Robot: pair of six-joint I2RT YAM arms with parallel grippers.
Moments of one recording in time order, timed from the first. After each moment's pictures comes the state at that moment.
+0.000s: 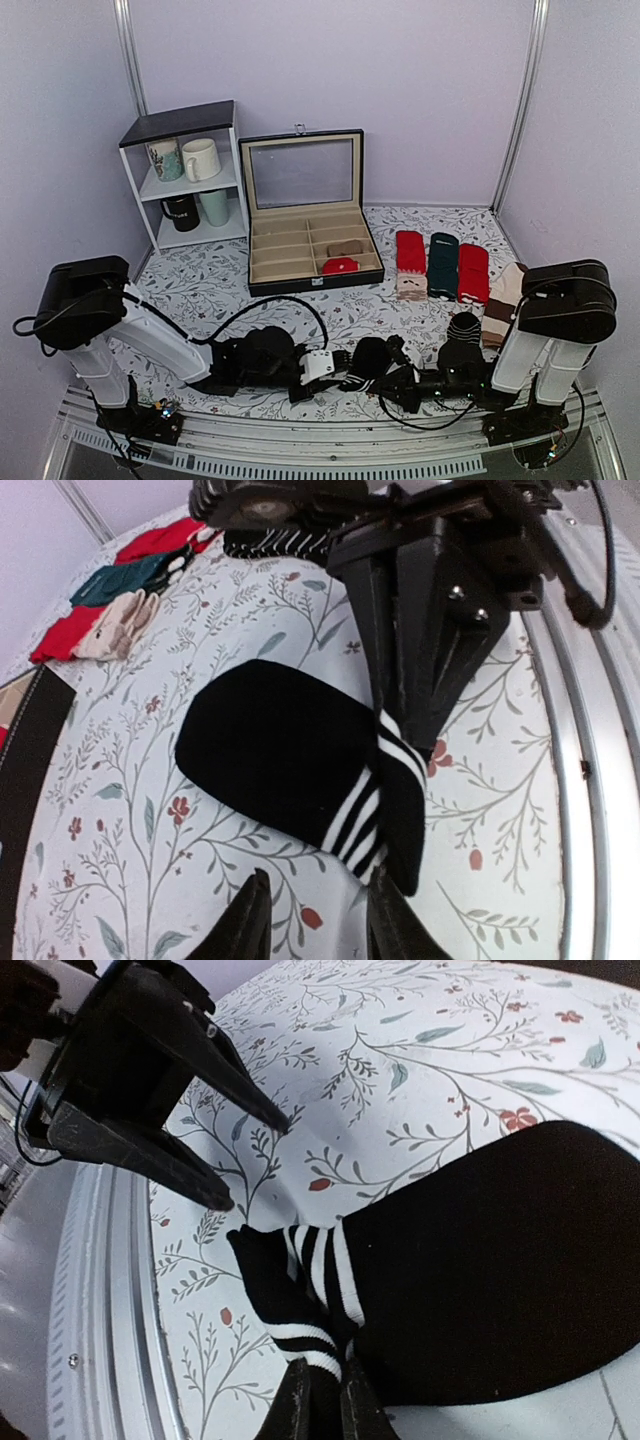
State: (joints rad) left arm -1.27 1.76 0.58 0.64 -0.02 0.28; right arm 1.13 1.82 0.13 1.25 -0.18 0.40
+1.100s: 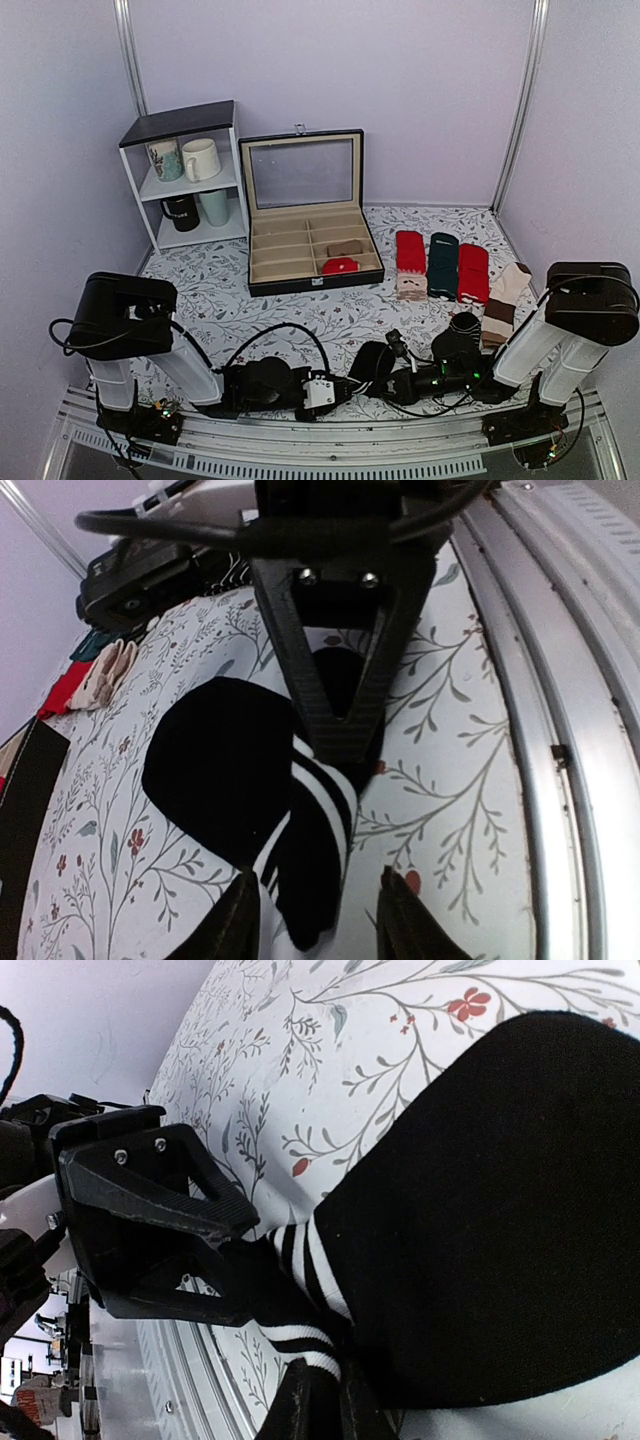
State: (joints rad) left arm -1.38 1.95 0.51 1.03 -0.13 0.42; right arm 1.10 1.69 0.19 0.95 -0.29 0.83
